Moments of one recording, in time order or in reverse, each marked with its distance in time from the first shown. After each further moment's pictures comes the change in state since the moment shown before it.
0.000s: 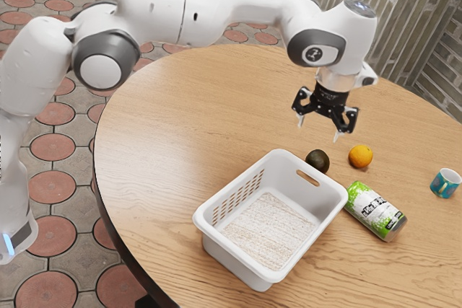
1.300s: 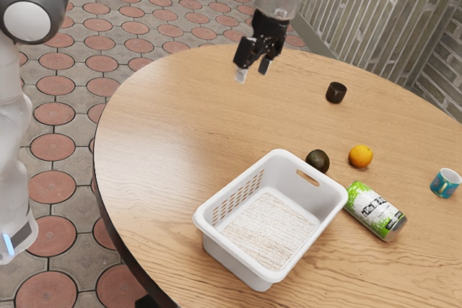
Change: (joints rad) arm -0.078 -0.455 0.153 -0.271 -0.096 -0.376 -1.308
